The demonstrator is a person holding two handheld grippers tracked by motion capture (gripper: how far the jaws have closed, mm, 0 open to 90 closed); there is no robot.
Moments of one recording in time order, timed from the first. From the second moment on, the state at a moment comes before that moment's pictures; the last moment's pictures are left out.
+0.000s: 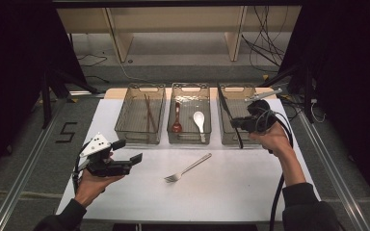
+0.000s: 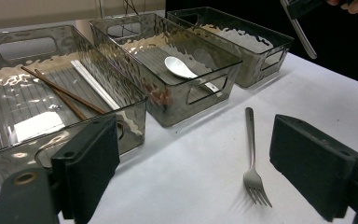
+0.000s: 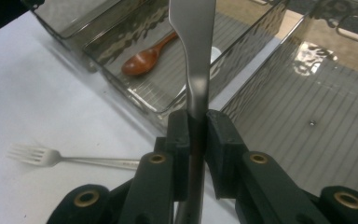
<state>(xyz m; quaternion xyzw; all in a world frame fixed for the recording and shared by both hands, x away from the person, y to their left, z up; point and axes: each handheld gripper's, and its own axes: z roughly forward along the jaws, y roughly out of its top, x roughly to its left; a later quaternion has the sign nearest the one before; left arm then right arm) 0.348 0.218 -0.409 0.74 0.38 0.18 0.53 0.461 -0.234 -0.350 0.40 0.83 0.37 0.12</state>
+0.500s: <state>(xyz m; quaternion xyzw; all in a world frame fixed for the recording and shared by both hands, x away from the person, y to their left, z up) 0.348 0.218 -0.409 0.74 0.38 0.18 0.53 0.492 -0.244 -0.340 0.45 0.80 0.37 0.14</state>
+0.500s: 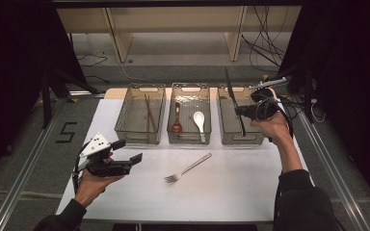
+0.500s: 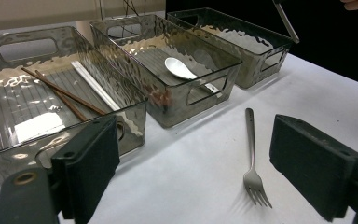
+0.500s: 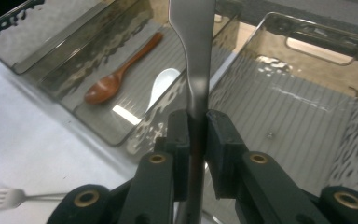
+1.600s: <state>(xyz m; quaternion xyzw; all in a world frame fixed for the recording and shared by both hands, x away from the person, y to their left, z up) 0.347 0.219 -0.408 0.73 0.38 0.19 0.54 0.535 -0.247 -0.357 0.51 0.78 0.33 0.14</state>
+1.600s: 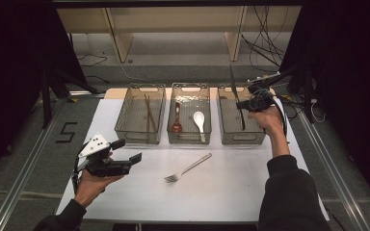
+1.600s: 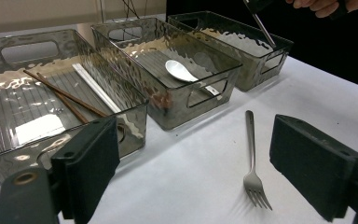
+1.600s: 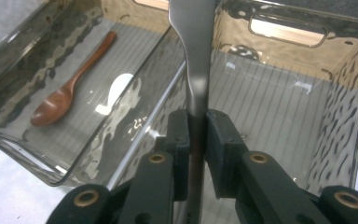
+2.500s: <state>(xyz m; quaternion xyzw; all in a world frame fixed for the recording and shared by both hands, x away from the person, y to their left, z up) 0.347 0.218 -0.408 0.74 0.37 0.18 0.54 0.542 -0.237 -0.398 0.55 0.78 0.28 0.13</state>
